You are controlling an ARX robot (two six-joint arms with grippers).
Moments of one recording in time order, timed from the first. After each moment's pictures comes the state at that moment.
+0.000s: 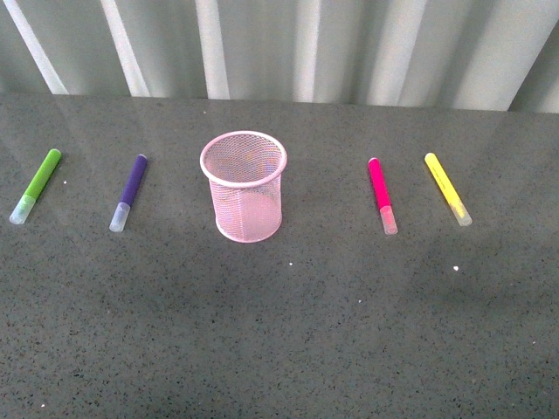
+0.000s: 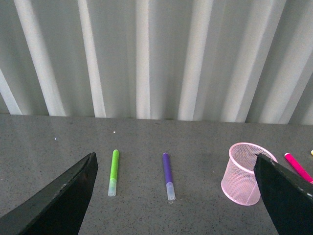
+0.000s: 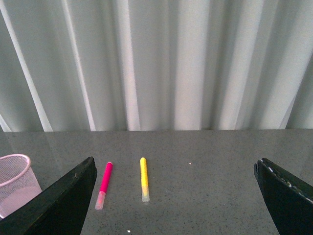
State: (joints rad) left arm 0.00 0.00 0.02 0.00 0.00 0.00; right arm 0.00 0.00 0.02 0.00 0.00 0.00
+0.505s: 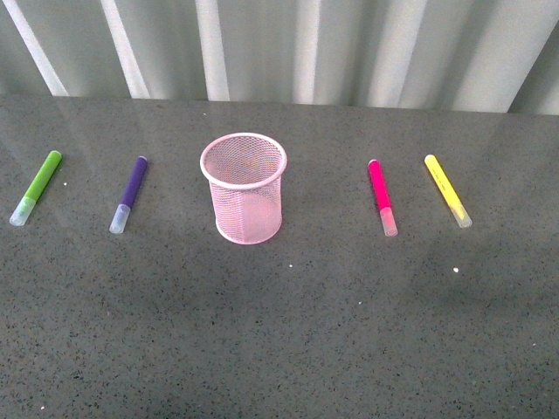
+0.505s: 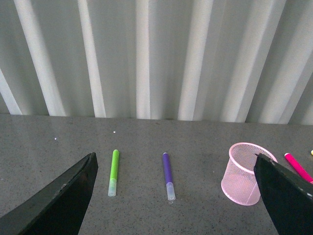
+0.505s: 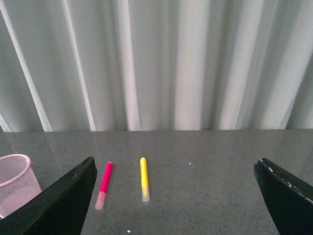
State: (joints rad) left arm 0.00 0.00 0.02 0.00 0.00 0.00; right arm 0.00 0.00 0.02 0.00 0.00 0.00
